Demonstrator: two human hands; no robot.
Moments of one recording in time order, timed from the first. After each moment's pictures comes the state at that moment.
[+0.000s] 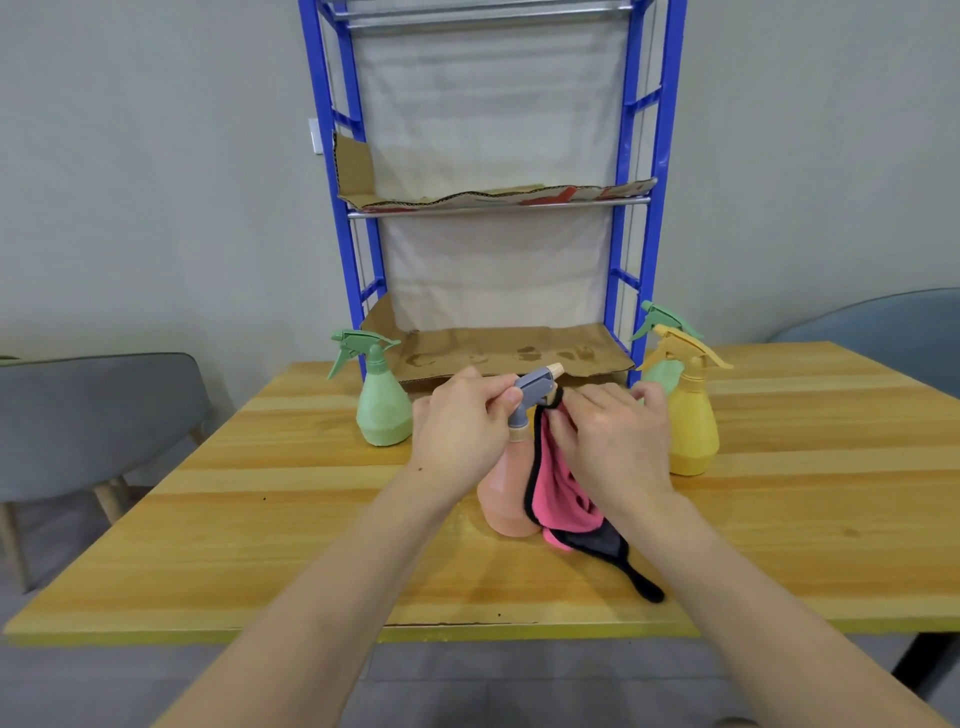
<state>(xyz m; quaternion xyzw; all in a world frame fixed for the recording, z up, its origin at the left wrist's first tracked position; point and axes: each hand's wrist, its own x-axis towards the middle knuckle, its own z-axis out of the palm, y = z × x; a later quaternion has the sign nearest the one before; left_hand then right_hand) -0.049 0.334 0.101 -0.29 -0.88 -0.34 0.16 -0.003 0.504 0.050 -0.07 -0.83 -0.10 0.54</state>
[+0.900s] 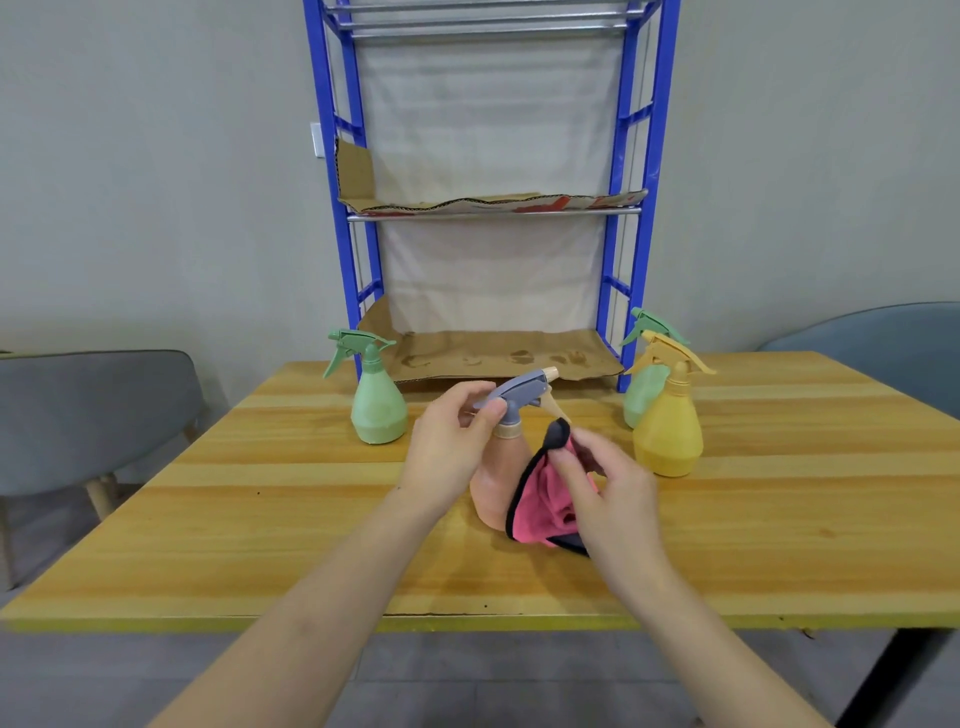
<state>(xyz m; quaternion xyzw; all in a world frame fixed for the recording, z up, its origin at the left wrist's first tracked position) -0.057 0.331 0.070 -0.27 -0.78 -0.55 0.09 0.052 0.478 0.025 -0.04 -0.78 0.45 0.43</state>
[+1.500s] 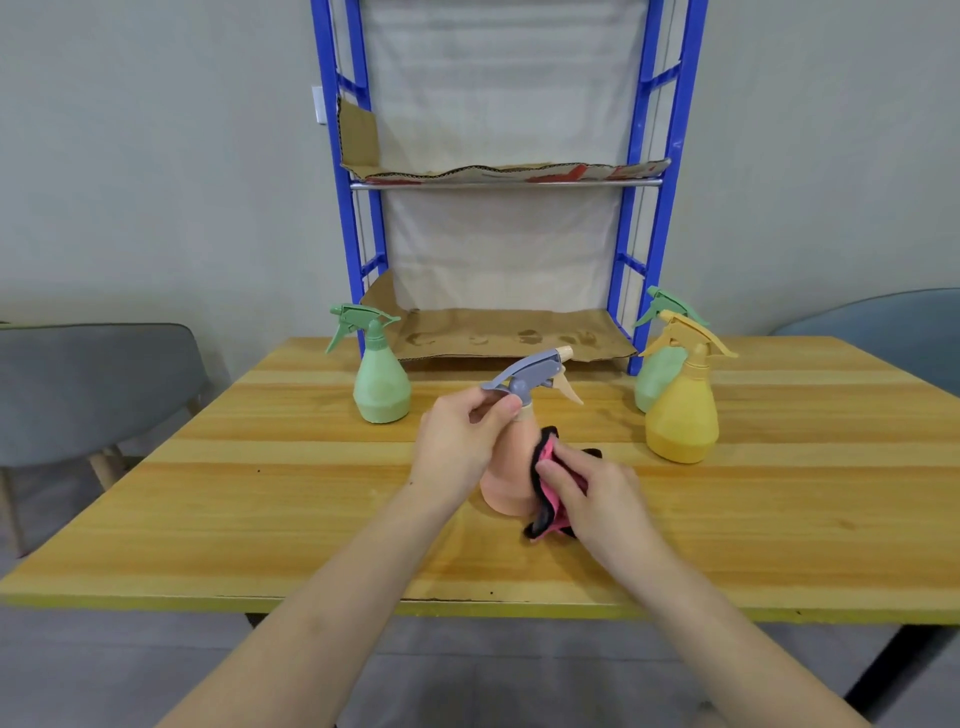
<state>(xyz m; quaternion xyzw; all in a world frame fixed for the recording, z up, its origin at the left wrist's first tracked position) -0.059 0.332 0.051 -0.25 -0.78 -0.57 0.06 0.033 0.488 -0.002 -0.07 -0.88 0.38 0.28</state>
